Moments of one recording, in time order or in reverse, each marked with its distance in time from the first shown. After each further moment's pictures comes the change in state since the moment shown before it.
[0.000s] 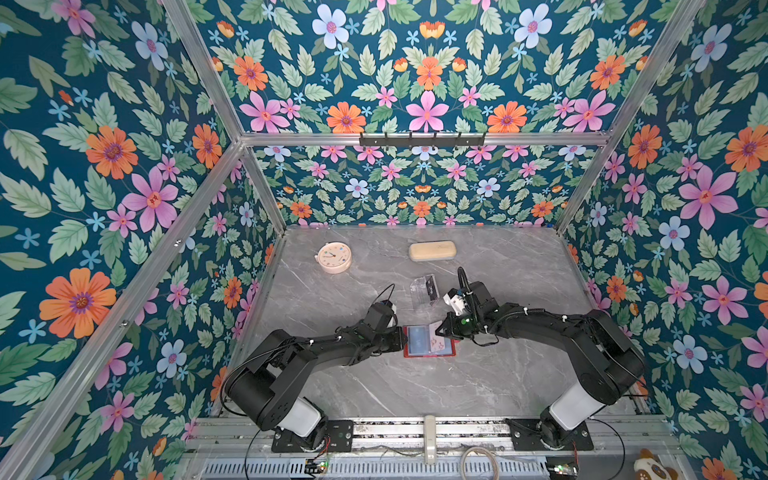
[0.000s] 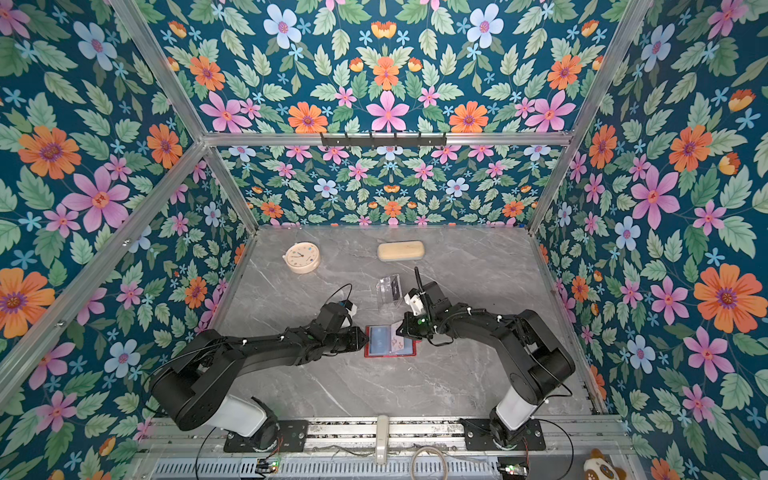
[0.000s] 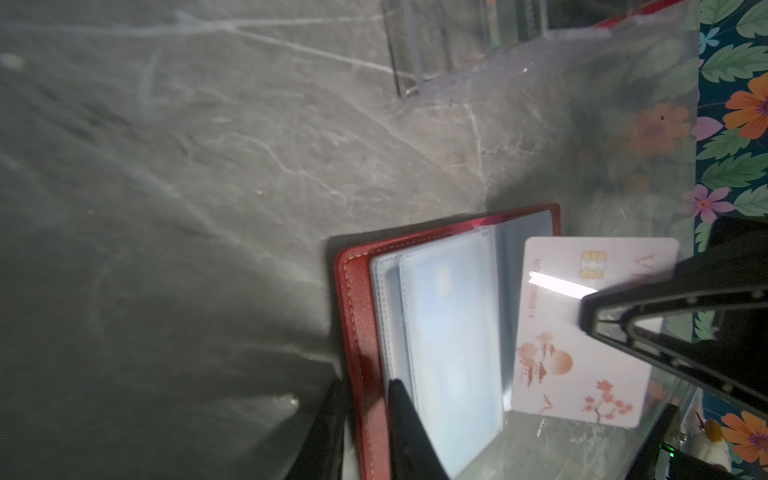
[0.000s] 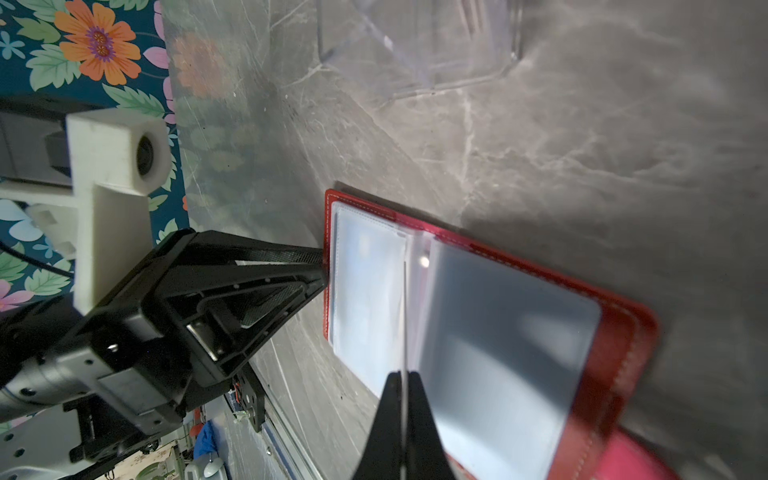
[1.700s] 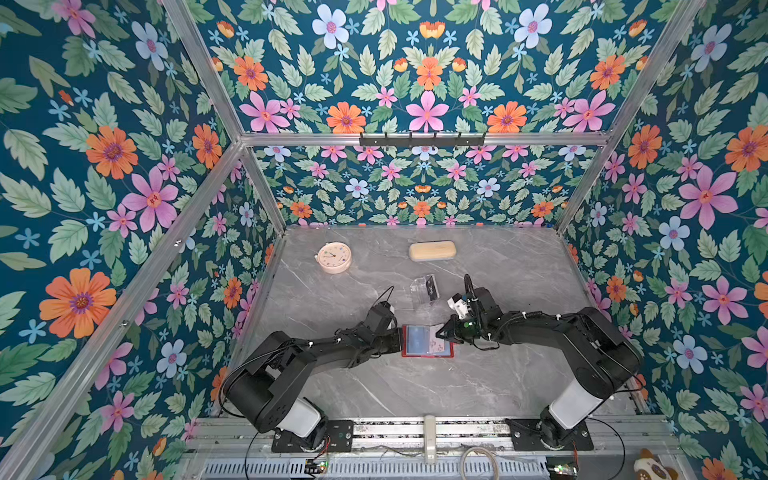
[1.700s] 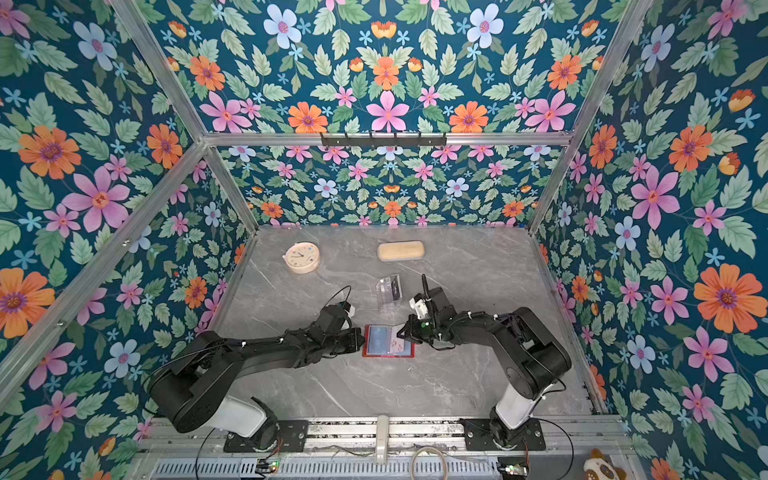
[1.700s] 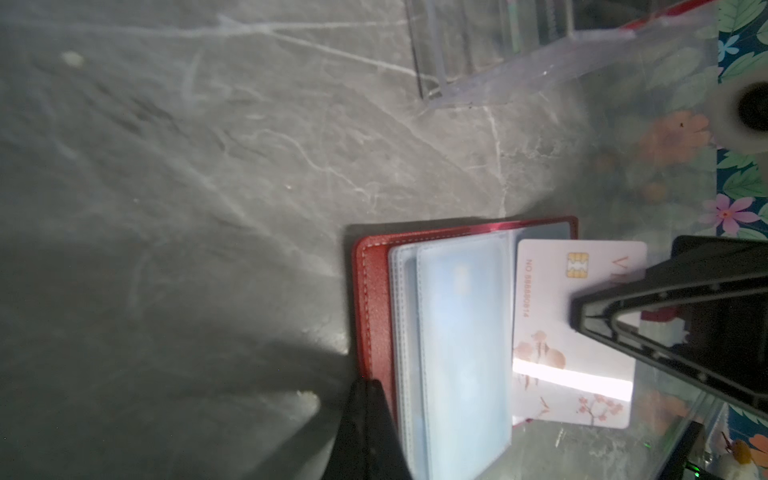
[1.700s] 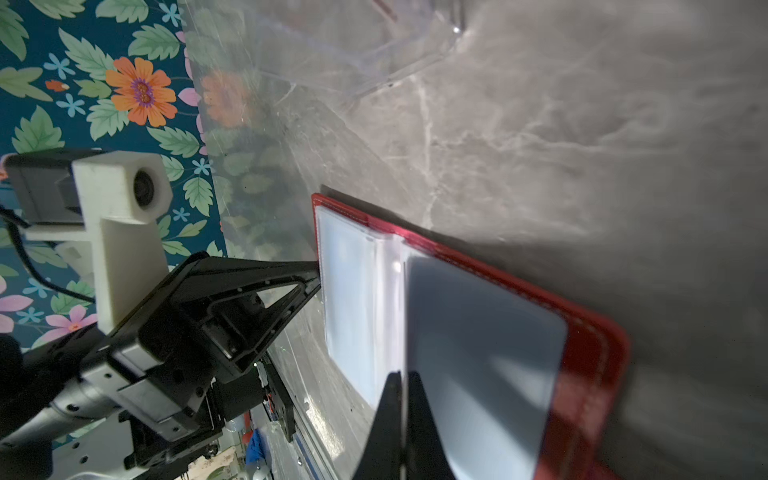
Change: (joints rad) left arm -0.010 -0.012 -0.023 0.002 -0.056 -0.005; right arm -0.033 0.027 -0.123 0.230 -0.063 0.151
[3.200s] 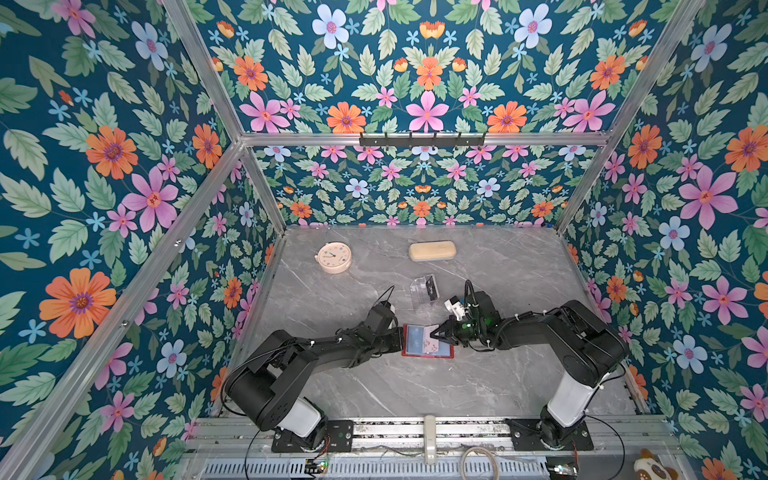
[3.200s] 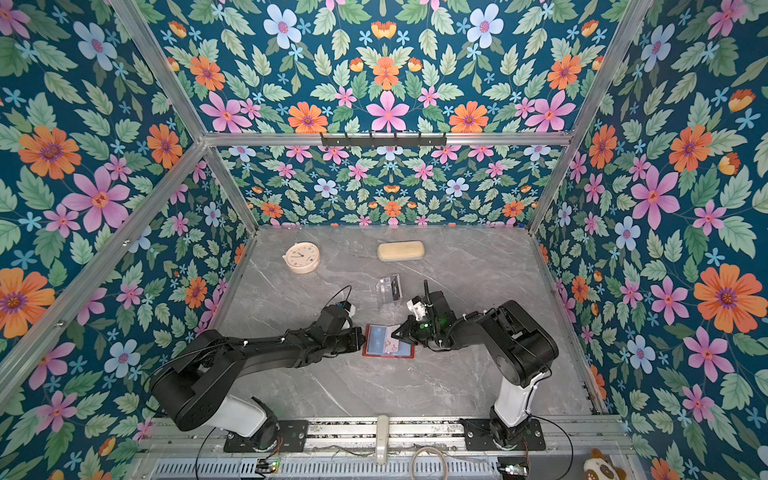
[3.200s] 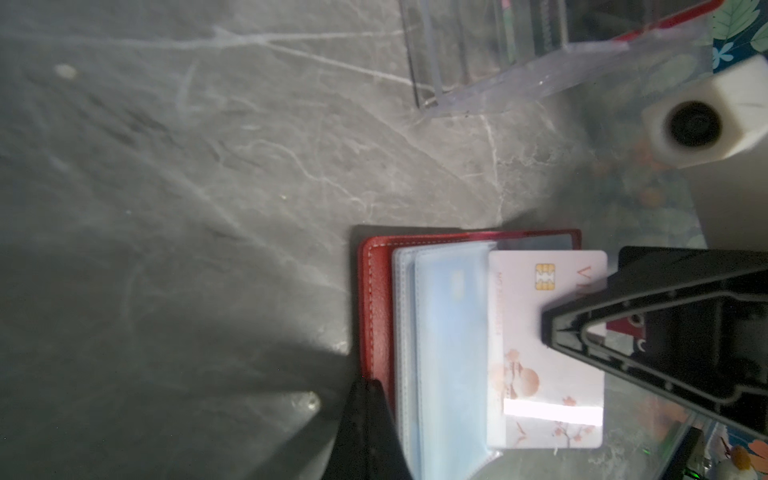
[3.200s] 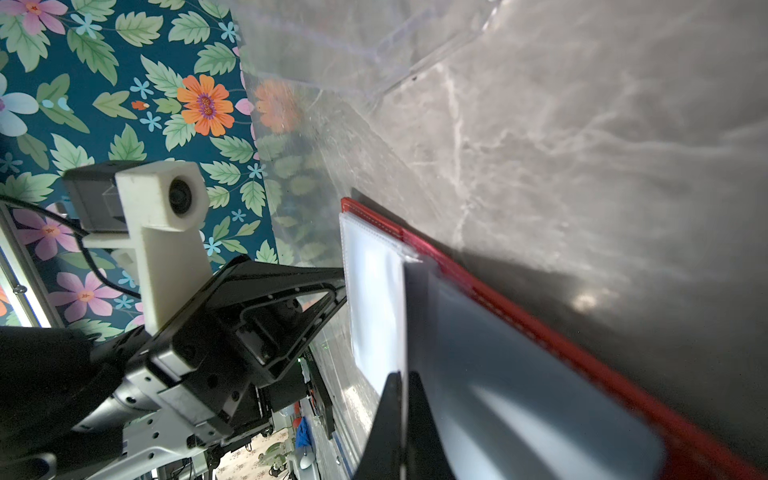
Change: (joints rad) left arm -0.005 0.014 0.003 0.021 -0.007 -0.008; right arm 0.000 0.100 -0.047 0.266 -0.108 0.137
